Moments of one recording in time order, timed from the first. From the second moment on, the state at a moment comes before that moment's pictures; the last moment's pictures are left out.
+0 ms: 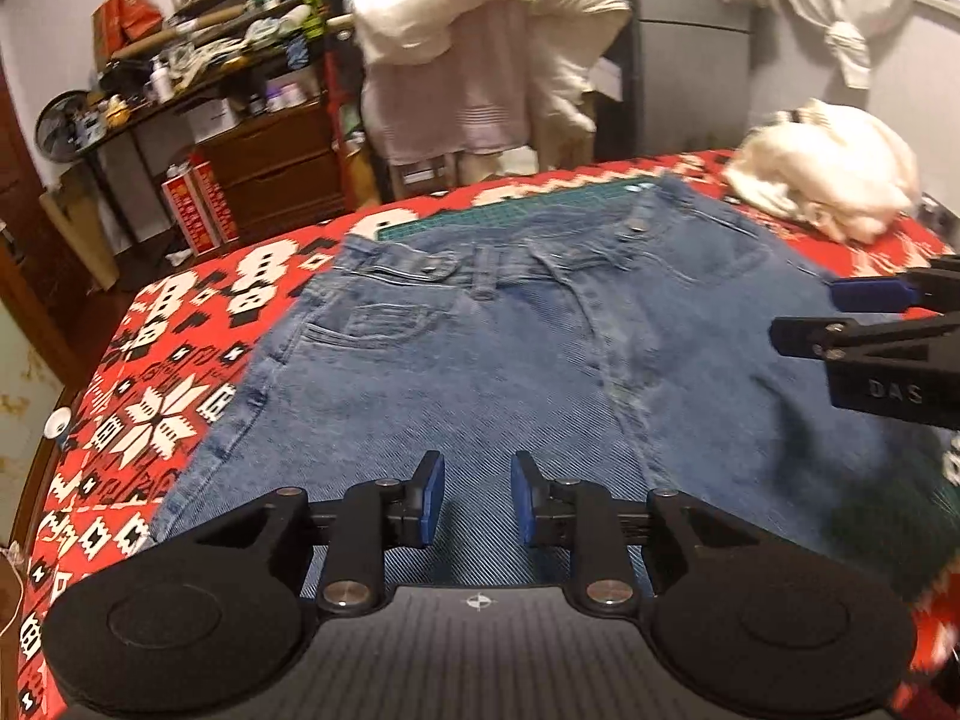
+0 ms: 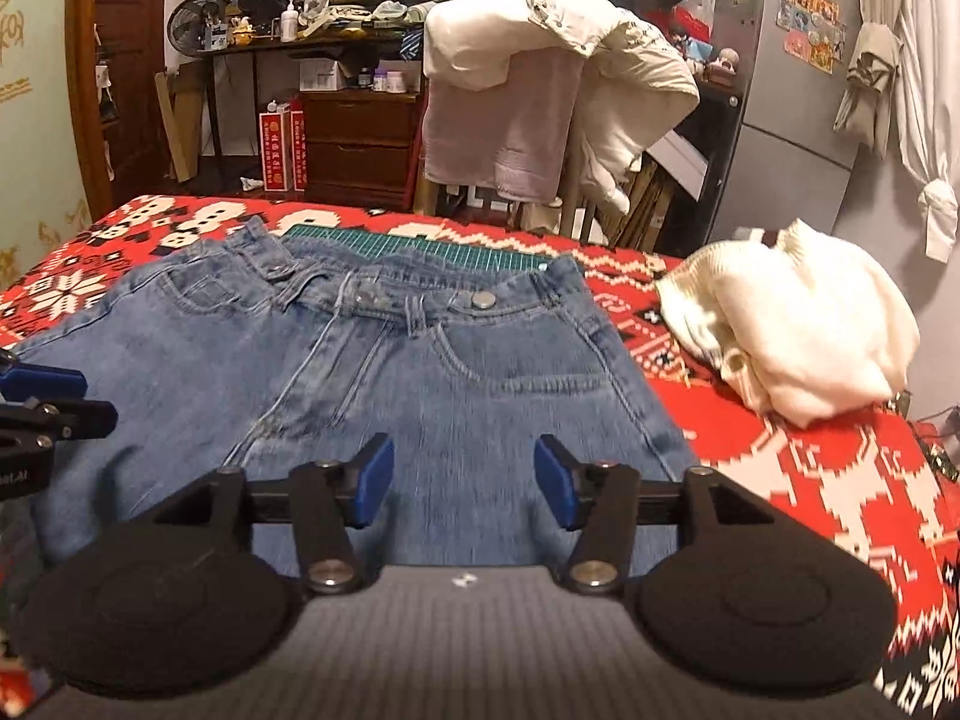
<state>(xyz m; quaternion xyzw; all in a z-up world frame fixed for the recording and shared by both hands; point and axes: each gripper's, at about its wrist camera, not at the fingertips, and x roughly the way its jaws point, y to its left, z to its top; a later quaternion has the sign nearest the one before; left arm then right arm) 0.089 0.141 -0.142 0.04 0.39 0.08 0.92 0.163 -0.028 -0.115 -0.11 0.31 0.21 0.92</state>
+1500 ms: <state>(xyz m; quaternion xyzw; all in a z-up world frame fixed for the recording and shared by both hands) 0.117 0.135 -0.167 0.06 0.42 0.09 0.90 0.198 -0.036 -0.170 -0.09 0.33 0.19 0.92</state>
